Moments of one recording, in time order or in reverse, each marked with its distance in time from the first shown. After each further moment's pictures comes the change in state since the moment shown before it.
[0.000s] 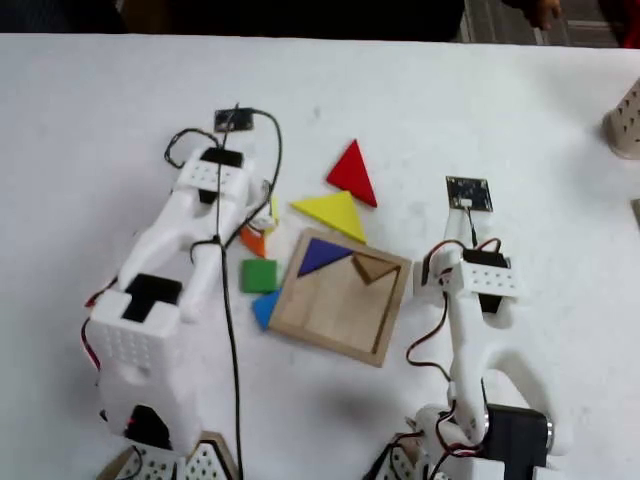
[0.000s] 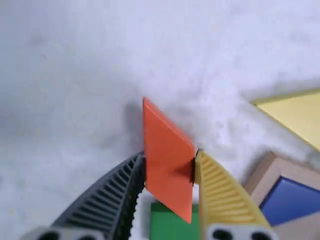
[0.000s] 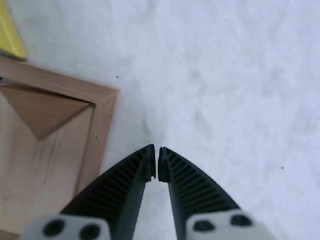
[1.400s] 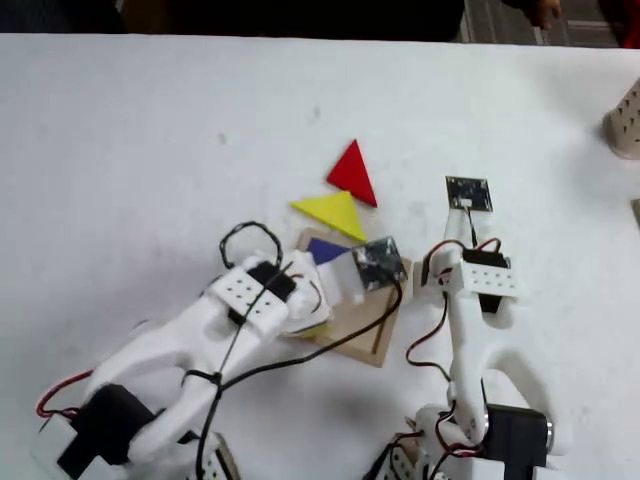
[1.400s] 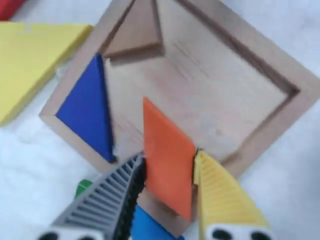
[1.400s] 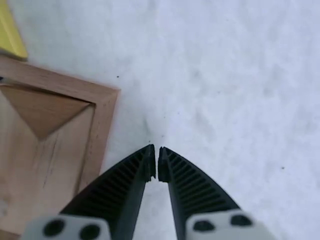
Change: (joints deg) left arm 25.6 -36.5 47.2 -23.0 -52.1; right arm -0.1 0.0 0.0 0.0 0.0
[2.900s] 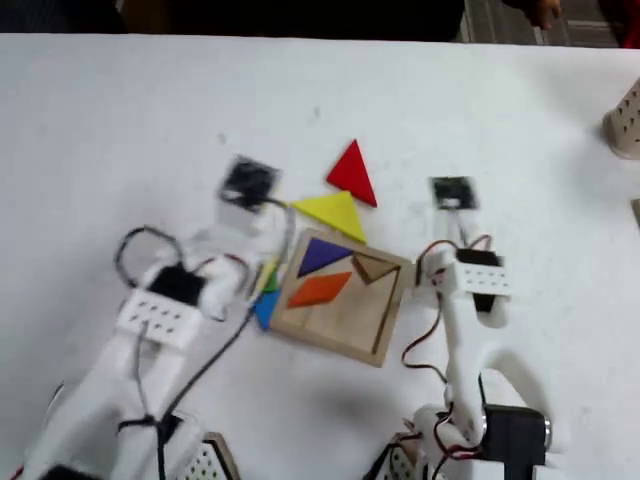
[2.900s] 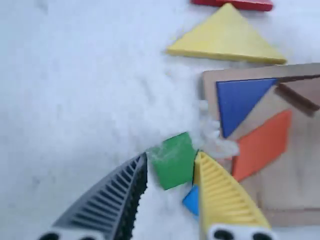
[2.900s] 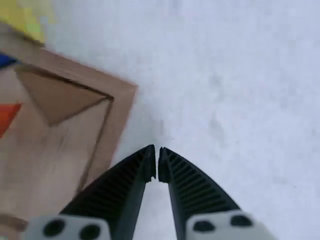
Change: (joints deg) left arm -23.0 -25.3 12.0 -0.3 30.9; right arm -4.1 0.0 0.0 1.2 7.1
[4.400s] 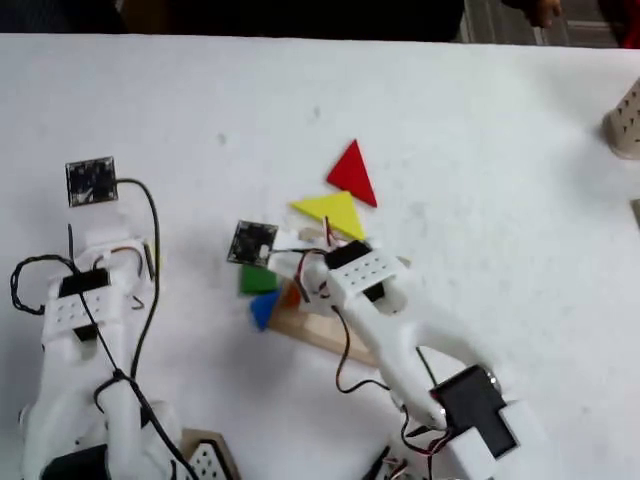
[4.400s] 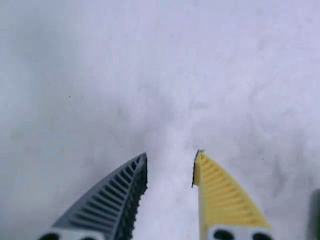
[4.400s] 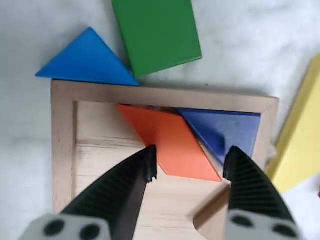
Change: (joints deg) left arm -31.5 8.0 2.0 -9.7 0.6; right arm -32.3 14.2 -11.5 -4.7 37.1
